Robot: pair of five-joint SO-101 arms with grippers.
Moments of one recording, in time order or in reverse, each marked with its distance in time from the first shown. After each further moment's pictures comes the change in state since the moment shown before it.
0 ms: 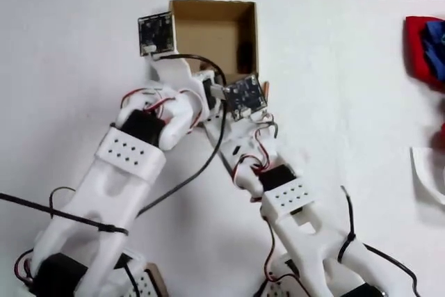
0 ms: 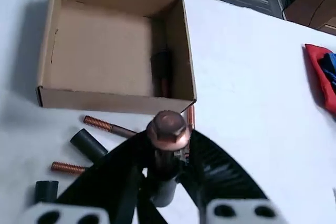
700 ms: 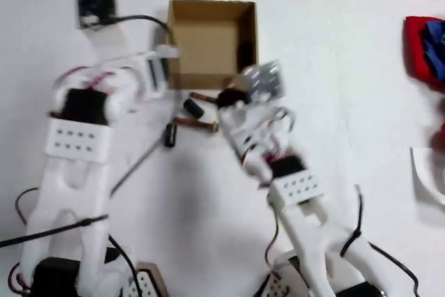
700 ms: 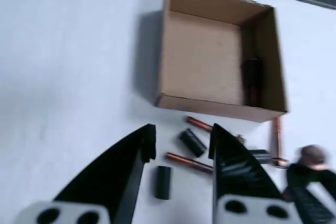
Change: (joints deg) left arm -20.7 -0.1 -15.4 23.6 -17.2; right arm 9.0 3.6 -10.6 14.4 -7.3
